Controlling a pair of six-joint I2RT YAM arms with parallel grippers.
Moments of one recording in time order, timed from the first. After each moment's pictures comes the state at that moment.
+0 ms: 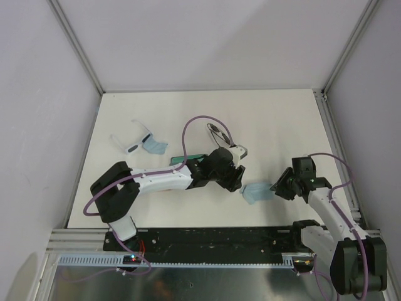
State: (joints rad) left arm -1.03 1.69 1.06 -0.10 0.07 -0.34; right arm 0.09 0.93 0.47 -0.58 -0.11 0.77
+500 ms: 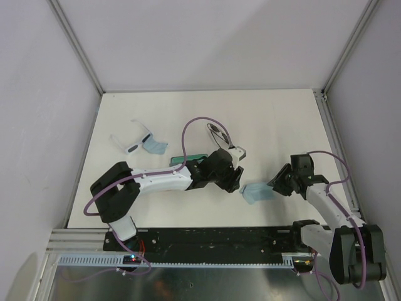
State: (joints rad) left arm -1.03 1.69 1.04 -0.10 0.05 -0.34; right arm 0.09 1.02 0.46 -0.45 -0.13 0.82
